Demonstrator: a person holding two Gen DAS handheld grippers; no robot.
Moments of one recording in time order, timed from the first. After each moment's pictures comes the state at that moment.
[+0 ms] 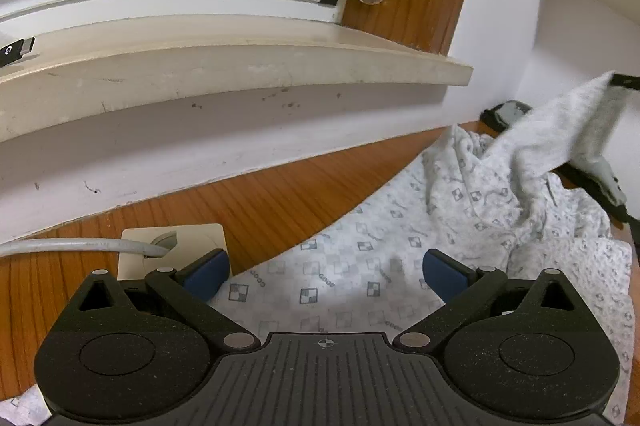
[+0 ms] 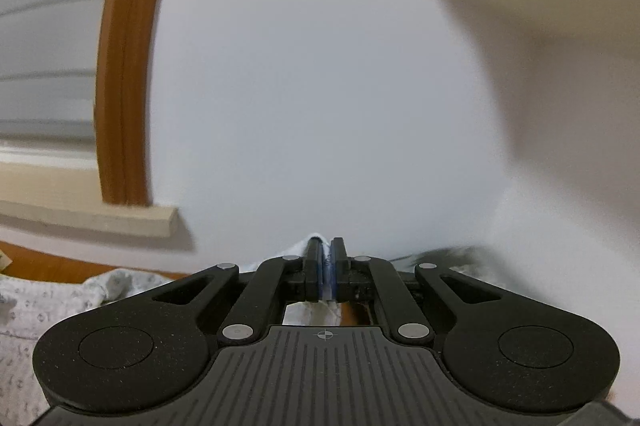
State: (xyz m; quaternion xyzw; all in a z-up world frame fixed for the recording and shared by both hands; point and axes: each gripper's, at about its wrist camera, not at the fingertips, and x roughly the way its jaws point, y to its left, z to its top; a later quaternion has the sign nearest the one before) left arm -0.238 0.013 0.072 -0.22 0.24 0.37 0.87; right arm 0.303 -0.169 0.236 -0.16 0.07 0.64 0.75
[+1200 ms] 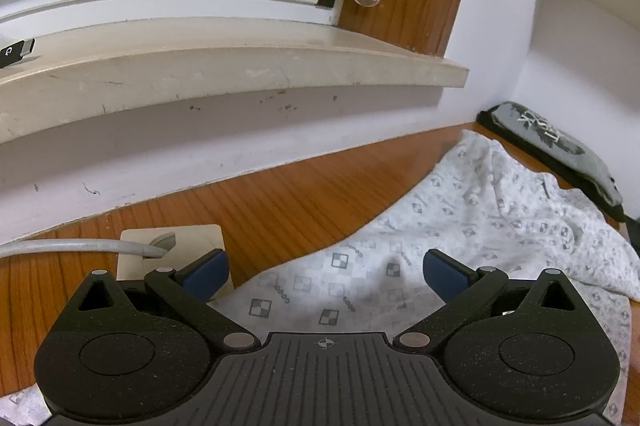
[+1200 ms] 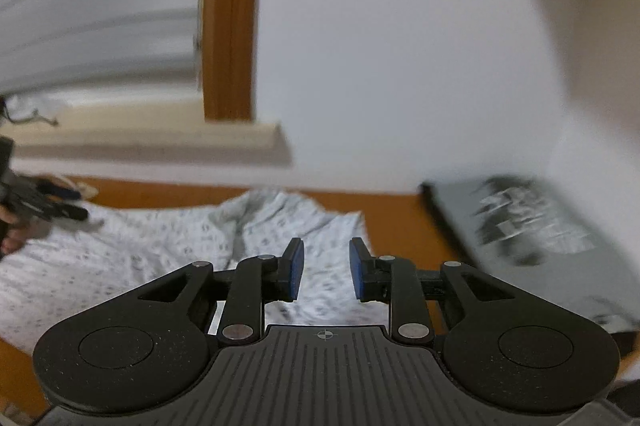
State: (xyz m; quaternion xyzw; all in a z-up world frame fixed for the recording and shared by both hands) left arm -0.238 0.014 0.071 -0.21 0.24 0.36 0.88; right arm 0.249 -0.211 0.177 -0.21 0.16 0.70 0.66
